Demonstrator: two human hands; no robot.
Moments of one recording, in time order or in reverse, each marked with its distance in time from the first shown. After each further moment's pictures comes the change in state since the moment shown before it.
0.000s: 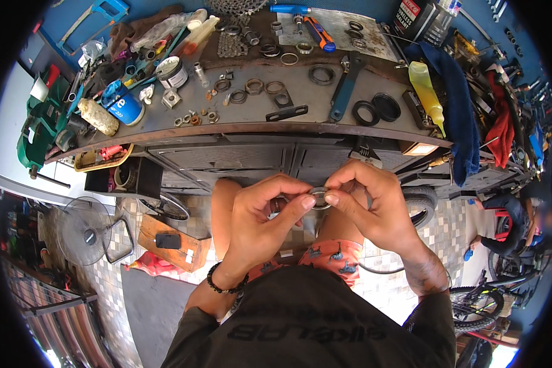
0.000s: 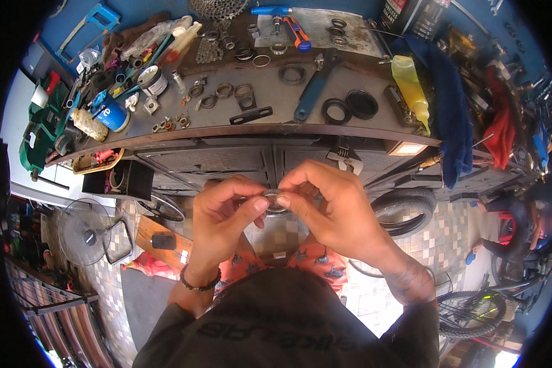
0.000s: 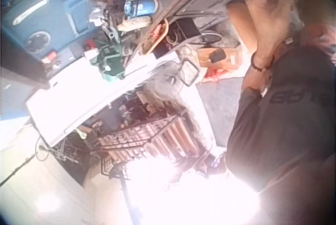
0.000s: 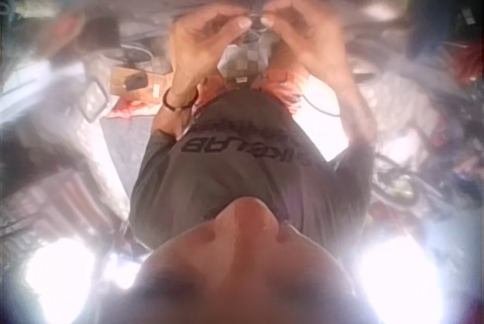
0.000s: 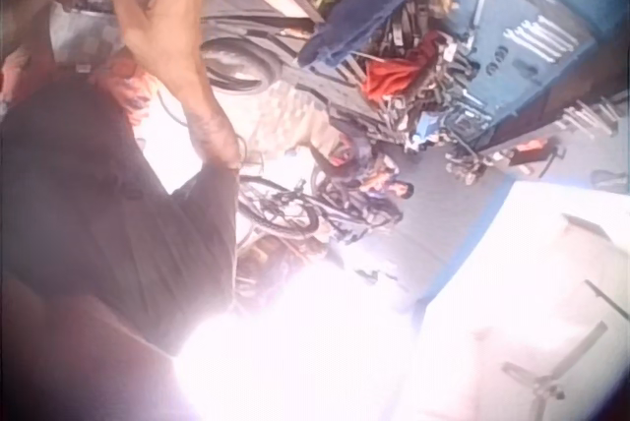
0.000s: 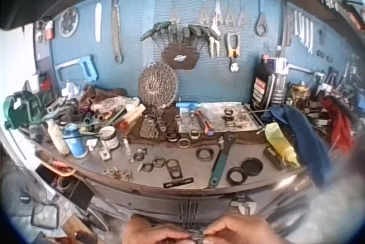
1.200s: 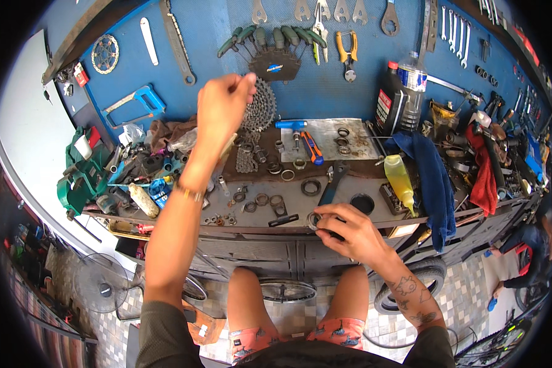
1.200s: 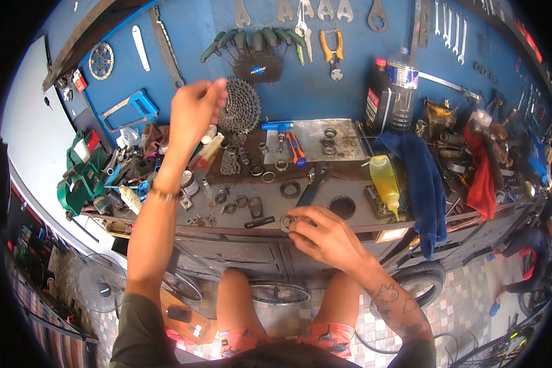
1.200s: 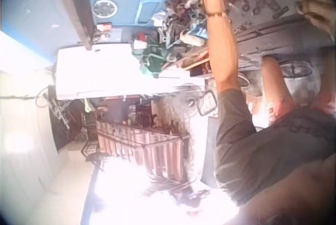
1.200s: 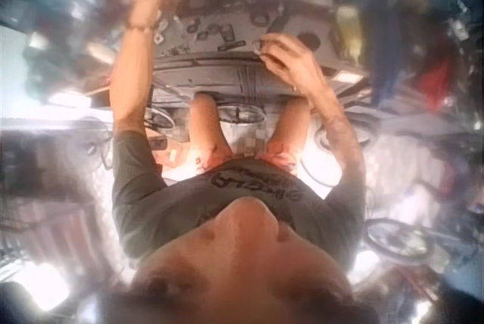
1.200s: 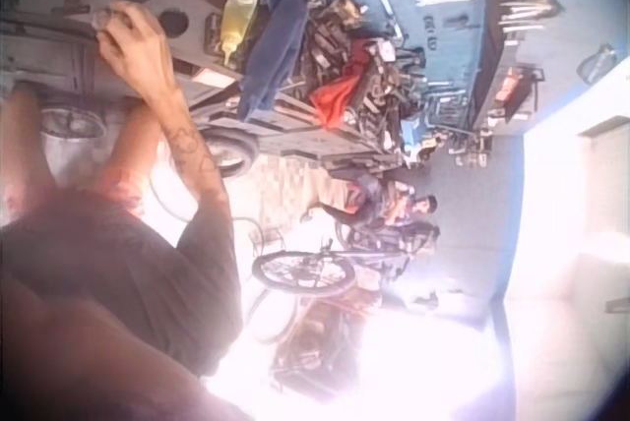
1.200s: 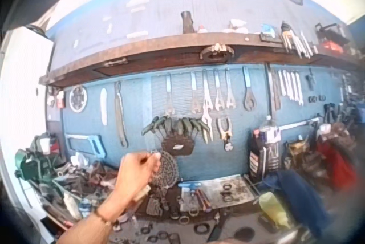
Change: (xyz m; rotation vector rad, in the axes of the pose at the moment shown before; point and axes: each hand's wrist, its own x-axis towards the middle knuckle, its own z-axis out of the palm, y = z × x) left_hand 0.264 0.180 -0.040 0.940 0.352 0.437; right_hand 0.064 0.042 -0.048 -0.461 0.140 -0.585
